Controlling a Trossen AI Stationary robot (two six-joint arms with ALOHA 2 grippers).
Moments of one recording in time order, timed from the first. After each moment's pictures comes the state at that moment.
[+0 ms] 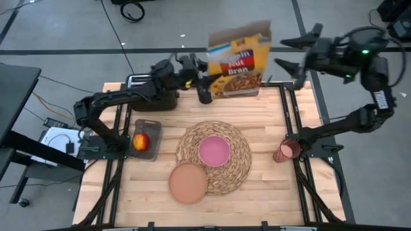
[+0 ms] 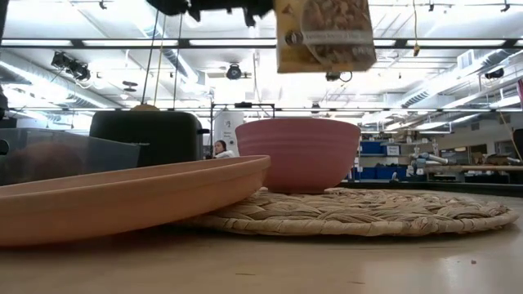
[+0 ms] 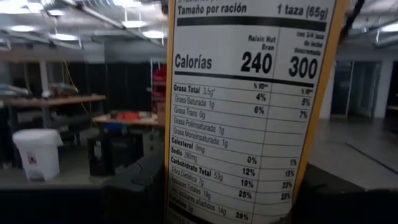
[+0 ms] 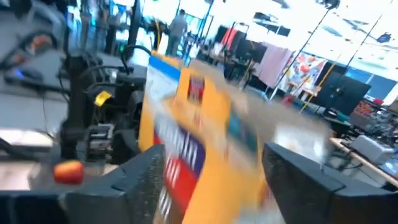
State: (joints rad) left arm 0.38 1.58 1.33 0.57 0.17 -0.06; right arm -0.30 1.12 1.97 -0.86 0.07 -0.33
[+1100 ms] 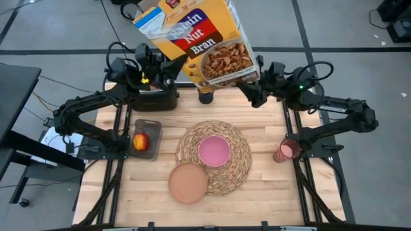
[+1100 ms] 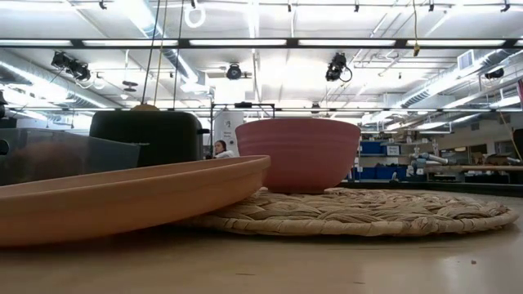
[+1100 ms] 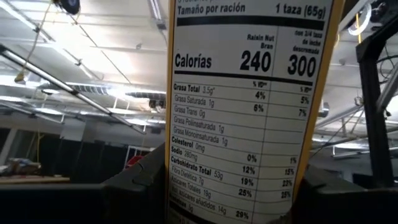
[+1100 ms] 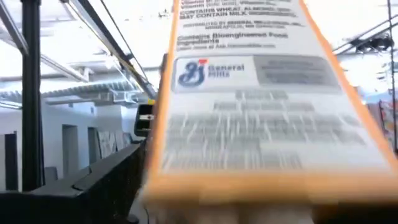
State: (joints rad) left arm 0.34 1.33 1.33 0.72 0.12 -0.28; right arm -0.26 1.11 1.03 0.60 -0.16 0.16
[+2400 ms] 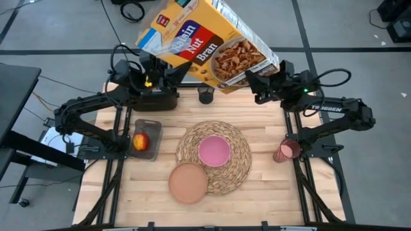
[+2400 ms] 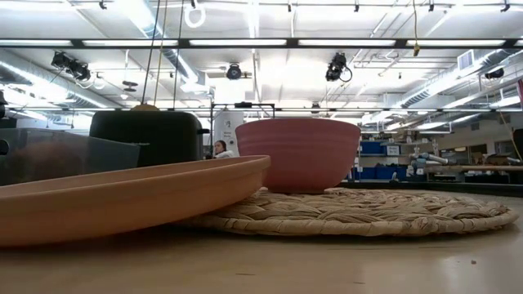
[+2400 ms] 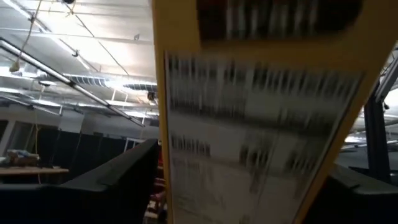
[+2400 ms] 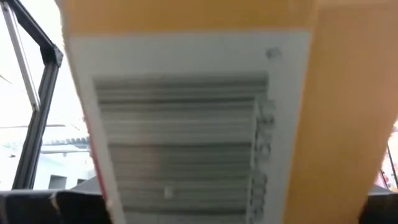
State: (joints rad) left arm 0.31 1.34 1.33 0.69 0.10 -0.25; right arm -0.25 1.16 1.03 0.92 -0.10 0.13
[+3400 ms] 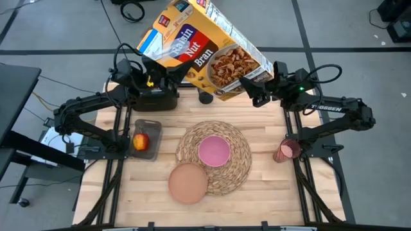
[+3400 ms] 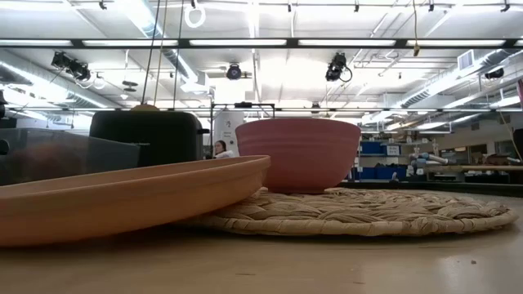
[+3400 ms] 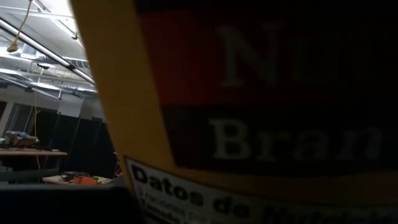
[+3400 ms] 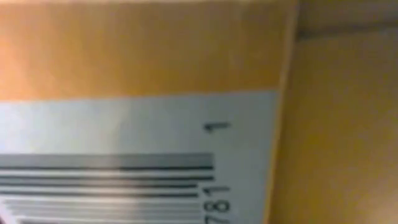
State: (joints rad) left arm 0.30 1.34 1.33 0.62 0.10 -0.28; right arm -0.25 1.17 1.03 0.80 -0.19 0.19
